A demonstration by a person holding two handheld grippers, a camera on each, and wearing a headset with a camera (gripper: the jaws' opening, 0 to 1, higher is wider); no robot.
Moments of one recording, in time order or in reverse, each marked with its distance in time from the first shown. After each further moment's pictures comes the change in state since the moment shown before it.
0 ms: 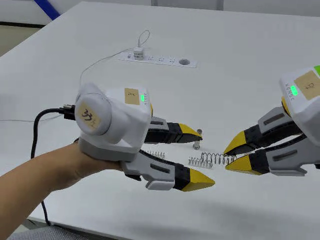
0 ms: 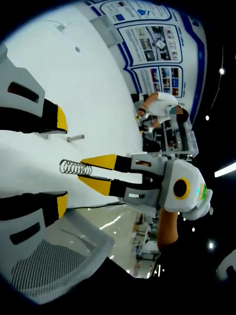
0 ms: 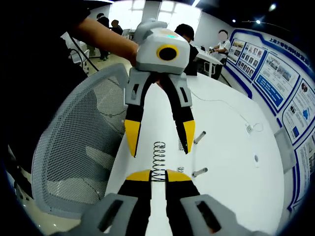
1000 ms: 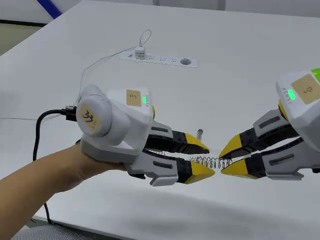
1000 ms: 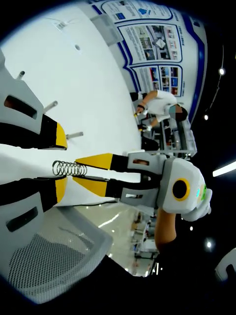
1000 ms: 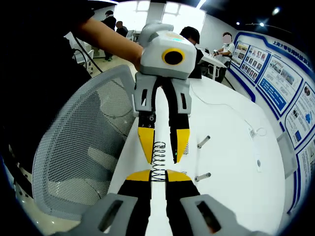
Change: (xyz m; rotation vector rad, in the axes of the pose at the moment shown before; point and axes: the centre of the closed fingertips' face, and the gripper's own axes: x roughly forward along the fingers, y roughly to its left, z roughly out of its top) left arm 0.001 -0.004 0.001 -0.005 -0.013 -0.015; right arm 0.002 0.005 0.008 -0.023 -0.013 0.023
